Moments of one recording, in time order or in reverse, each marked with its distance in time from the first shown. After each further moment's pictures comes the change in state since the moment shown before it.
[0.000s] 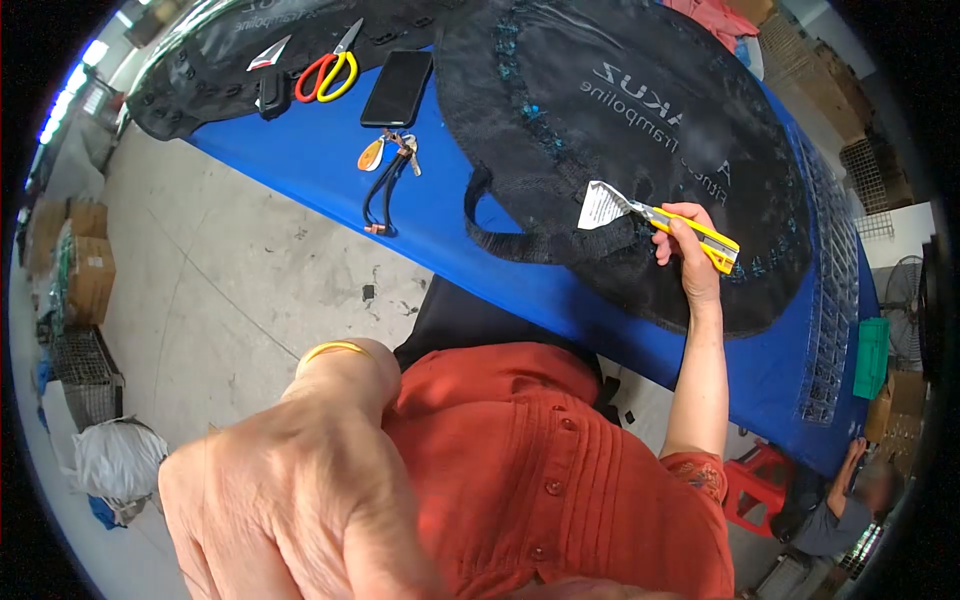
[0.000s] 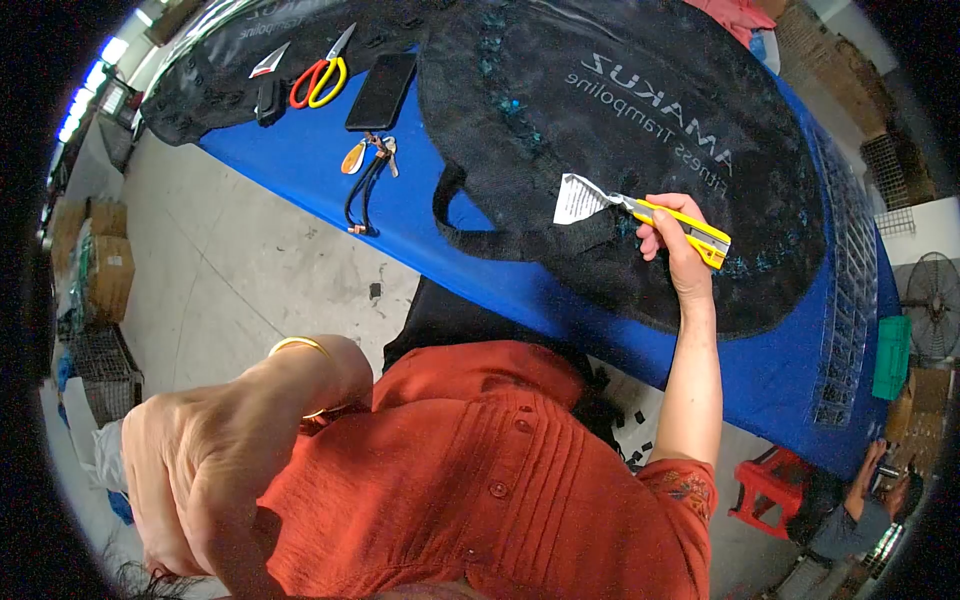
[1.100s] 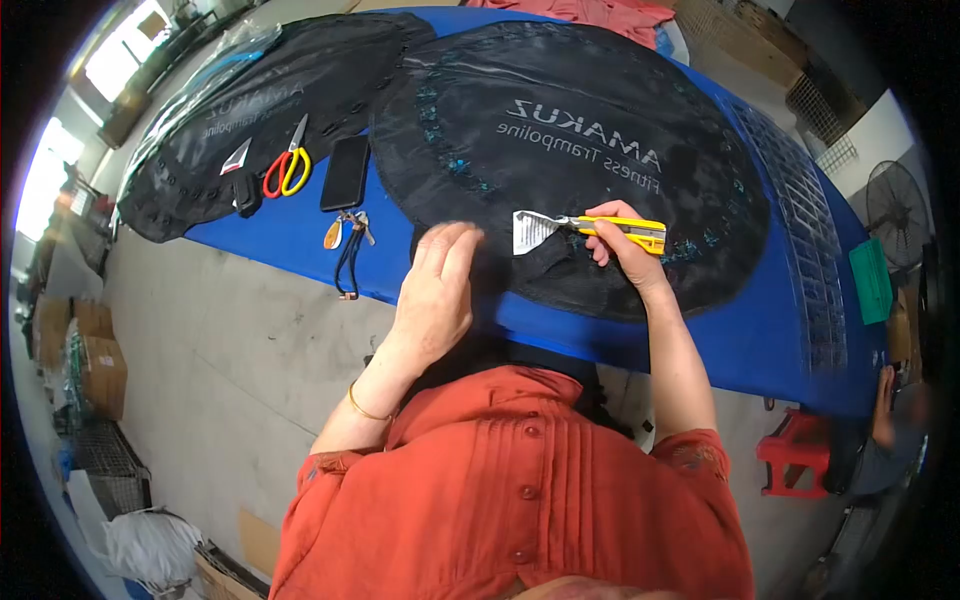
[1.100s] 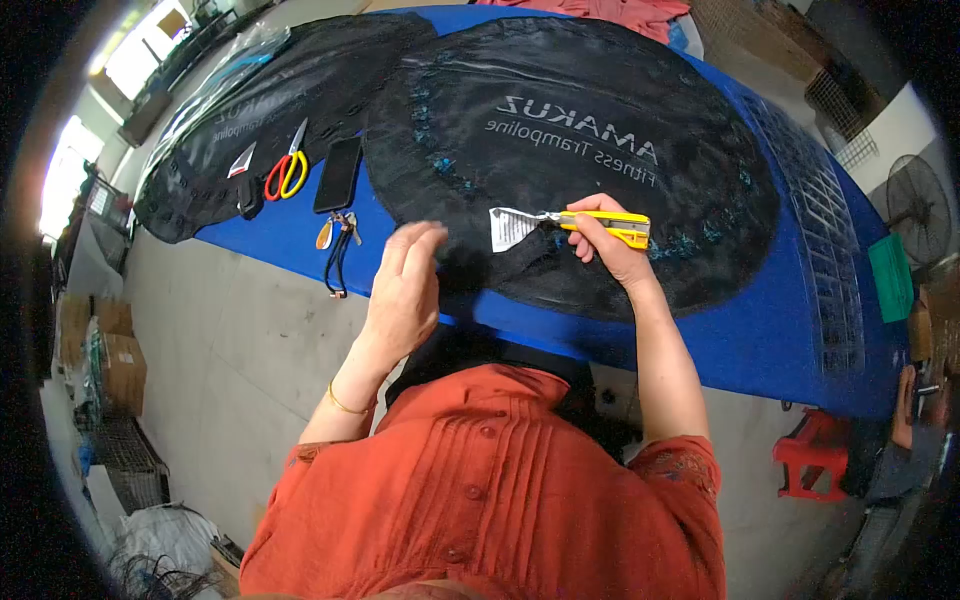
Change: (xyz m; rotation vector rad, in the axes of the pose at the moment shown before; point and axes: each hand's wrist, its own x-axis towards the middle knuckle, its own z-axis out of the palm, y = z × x) left_hand -0.104 -0.091 -0.085 1.861 -0.110 -0.633; right_hand 0.000 0.002 -0.001 0.066 -0.030 -0.029
